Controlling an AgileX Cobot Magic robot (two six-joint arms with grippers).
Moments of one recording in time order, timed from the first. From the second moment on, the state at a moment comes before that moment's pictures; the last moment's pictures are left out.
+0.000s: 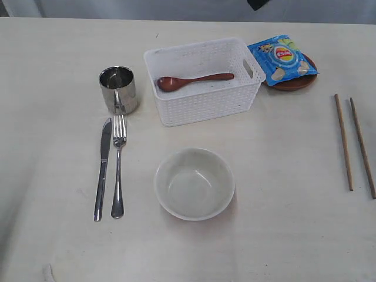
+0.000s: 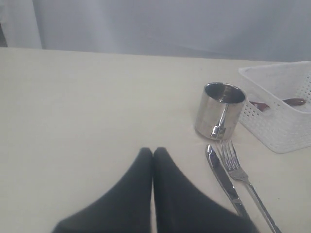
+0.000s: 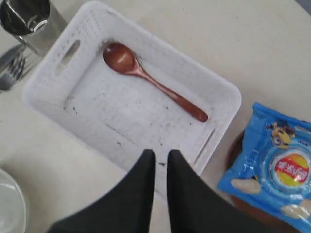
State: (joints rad) left arm -0.15 0.00 0.00 -0.03 0.35 -0.09; right arm 0.27 1.85 -1.77 0.32 1.15 -0.67
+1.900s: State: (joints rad) left arm -0.15 0.00 0.00 -0.03 0.35 -0.09; right arm 0.20 1.90 -1.91 -0.18 1.21 -0.14
